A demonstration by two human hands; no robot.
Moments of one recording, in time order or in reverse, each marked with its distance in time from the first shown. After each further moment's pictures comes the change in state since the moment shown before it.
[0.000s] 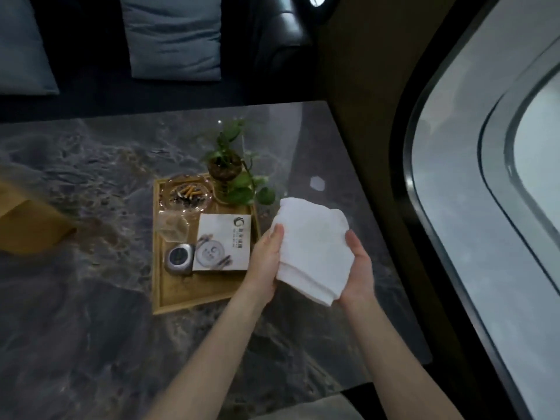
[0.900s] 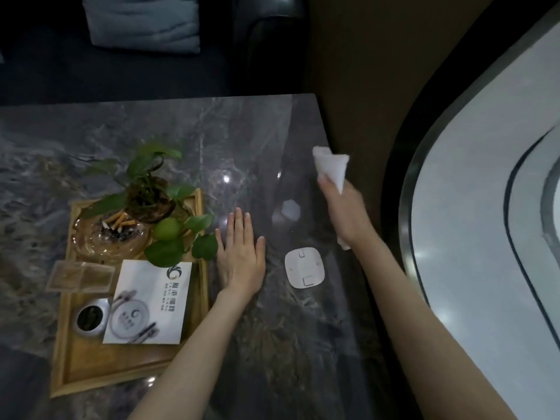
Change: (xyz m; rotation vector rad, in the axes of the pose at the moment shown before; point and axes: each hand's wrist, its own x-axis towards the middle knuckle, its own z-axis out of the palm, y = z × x) left_hand 0.165 -0.040 0.028 1.578 0.425 0.319; right_hand 0.122 -0.157 0.057 -1.198 -0.007 -0.516
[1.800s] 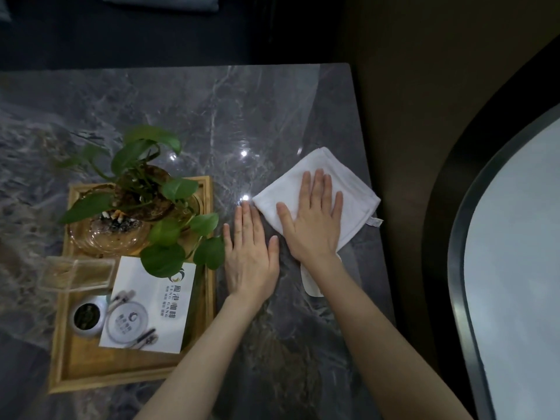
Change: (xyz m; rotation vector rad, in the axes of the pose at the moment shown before) left_hand 0.002 -0.001 0.005 0.081 0.050 -0.034; right_hand 0.037 0.092 0.101 -0.925 0.006 -0.176
